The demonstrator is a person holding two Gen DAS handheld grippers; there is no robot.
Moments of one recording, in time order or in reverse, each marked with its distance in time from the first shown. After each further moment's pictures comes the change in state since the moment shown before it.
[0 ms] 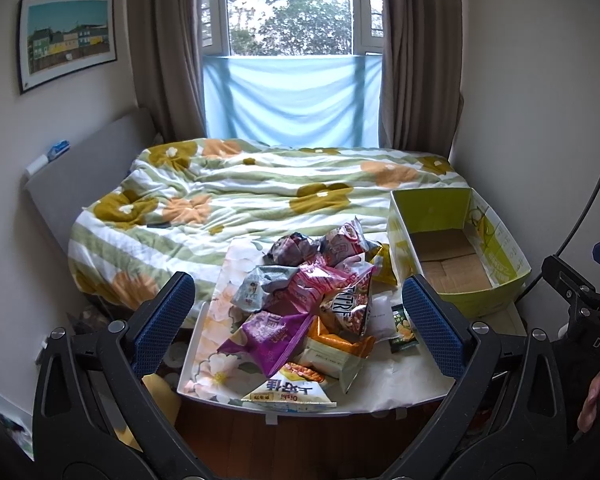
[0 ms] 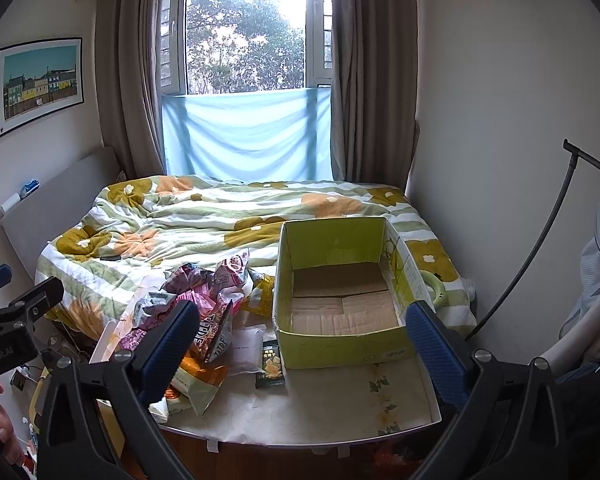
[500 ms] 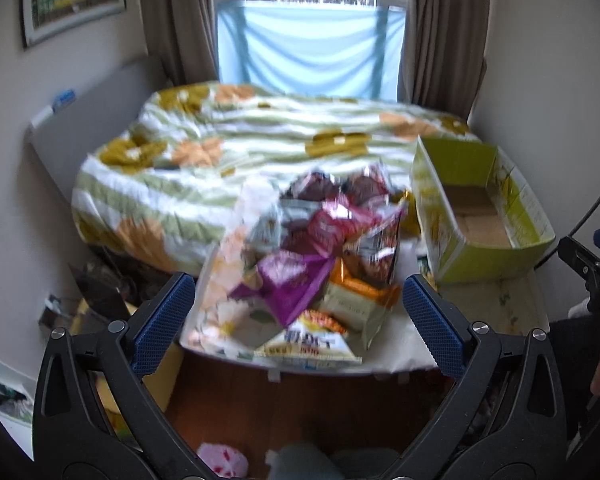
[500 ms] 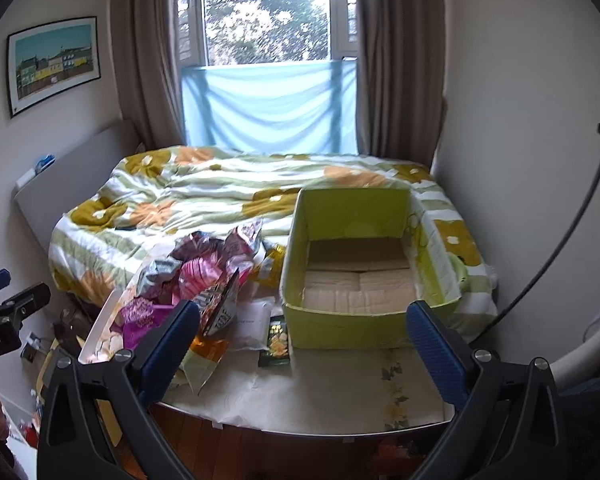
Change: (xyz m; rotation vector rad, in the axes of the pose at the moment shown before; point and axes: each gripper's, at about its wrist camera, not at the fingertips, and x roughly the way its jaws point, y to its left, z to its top) left arm 0.049 0.027 -0.047 -0.060 0.224 0.022; right arm 0.055 -0.012 -0.026 -0.038 0.132 0.138
